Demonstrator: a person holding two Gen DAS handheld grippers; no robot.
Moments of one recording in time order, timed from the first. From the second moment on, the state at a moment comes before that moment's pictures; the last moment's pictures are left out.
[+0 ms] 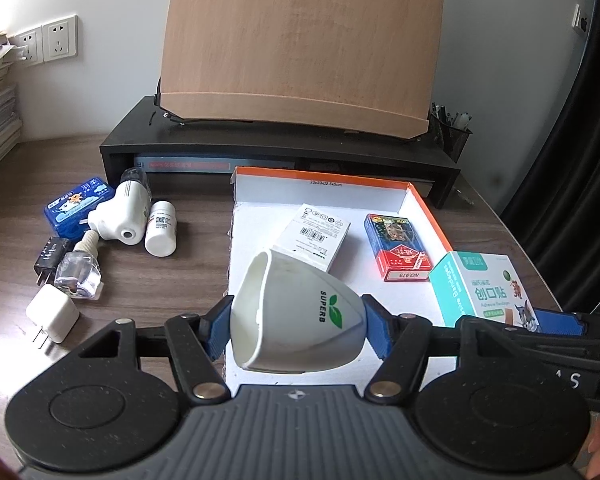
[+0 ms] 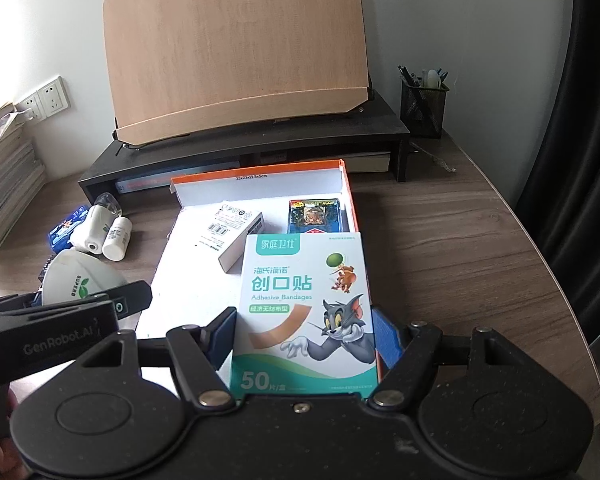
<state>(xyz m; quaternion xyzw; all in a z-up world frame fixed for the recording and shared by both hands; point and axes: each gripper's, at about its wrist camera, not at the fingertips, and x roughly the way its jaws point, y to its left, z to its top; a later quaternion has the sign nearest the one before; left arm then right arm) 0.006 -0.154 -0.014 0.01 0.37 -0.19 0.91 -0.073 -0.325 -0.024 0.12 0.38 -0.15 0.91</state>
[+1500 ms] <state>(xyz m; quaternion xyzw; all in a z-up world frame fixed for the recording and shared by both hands) 0.041 -0.147 -0.022 0.01 0.38 -0.20 0.90 -0.031 -0.311 -0.041 0.11 0.41 -0.16 0.89</state>
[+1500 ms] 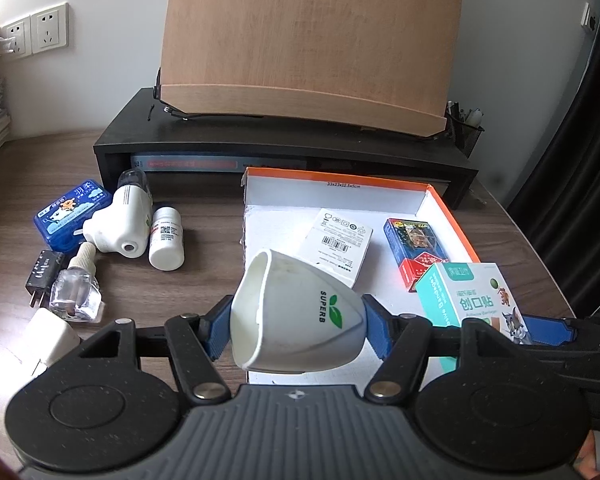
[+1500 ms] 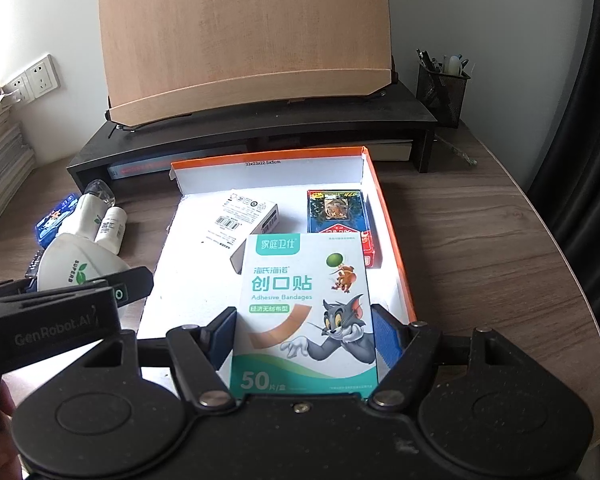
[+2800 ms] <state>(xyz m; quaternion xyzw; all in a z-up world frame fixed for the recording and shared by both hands) 0.048 -0.161 -0.033 0.01 0.40 -0.22 0.89 -0.021 -0.321 -0.063 0.09 0.44 -0.17 0.88</state>
